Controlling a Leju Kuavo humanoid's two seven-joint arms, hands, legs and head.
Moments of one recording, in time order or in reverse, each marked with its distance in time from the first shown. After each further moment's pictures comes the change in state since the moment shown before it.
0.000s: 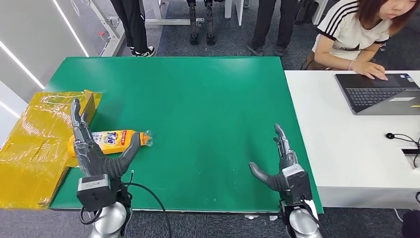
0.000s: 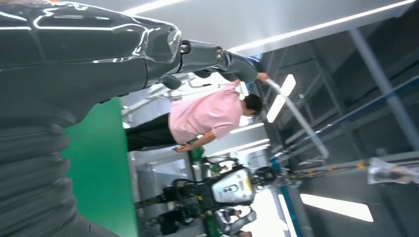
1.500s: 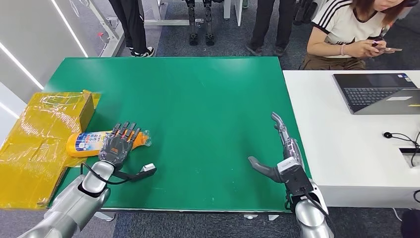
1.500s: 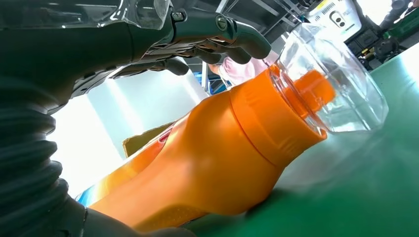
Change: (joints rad) left arm -0.469 0.402 -0.312 0.996 -1.117 -0.139 0.652; right arm -0.043 -0.020 -0.043 -0.091 0.185 0.093 0.049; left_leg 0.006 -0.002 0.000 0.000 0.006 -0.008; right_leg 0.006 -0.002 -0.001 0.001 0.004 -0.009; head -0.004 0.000
